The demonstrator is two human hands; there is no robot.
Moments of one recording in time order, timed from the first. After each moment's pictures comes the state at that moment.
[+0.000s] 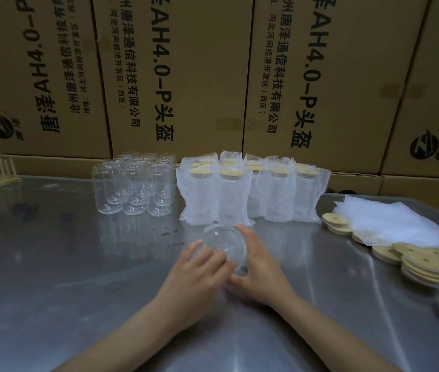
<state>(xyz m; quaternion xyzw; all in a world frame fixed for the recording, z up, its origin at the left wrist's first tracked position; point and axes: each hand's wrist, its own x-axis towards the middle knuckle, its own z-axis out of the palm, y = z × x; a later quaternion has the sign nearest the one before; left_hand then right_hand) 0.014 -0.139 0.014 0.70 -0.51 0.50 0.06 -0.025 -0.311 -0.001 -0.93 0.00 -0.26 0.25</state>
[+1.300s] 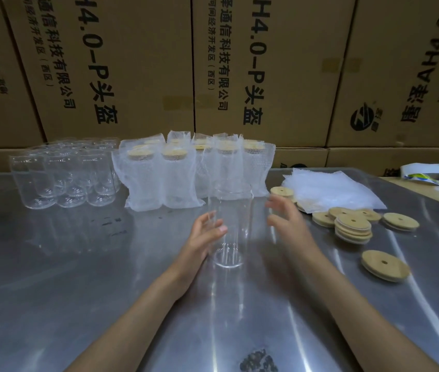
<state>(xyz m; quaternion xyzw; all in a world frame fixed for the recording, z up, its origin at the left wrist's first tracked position) -0.005 -0.254 0.007 0.57 -0.31 -0.26 0.72 -0.097 -0.424 0.025 -0.75 0.18 -0.34 0.54</state>
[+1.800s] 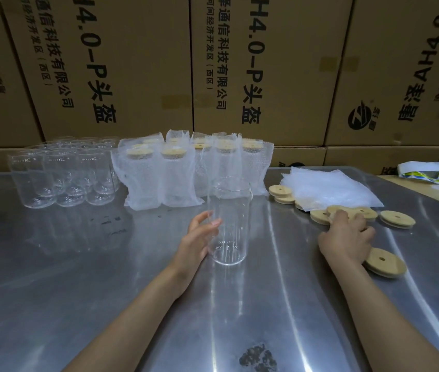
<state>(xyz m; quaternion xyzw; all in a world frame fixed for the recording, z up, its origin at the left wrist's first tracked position) -0.017 -0.245 0.021 0.55 -0.25 -0.28 0.74 -0.137 -0.480 0.015 -0.78 0.56 -0.25 0.13</state>
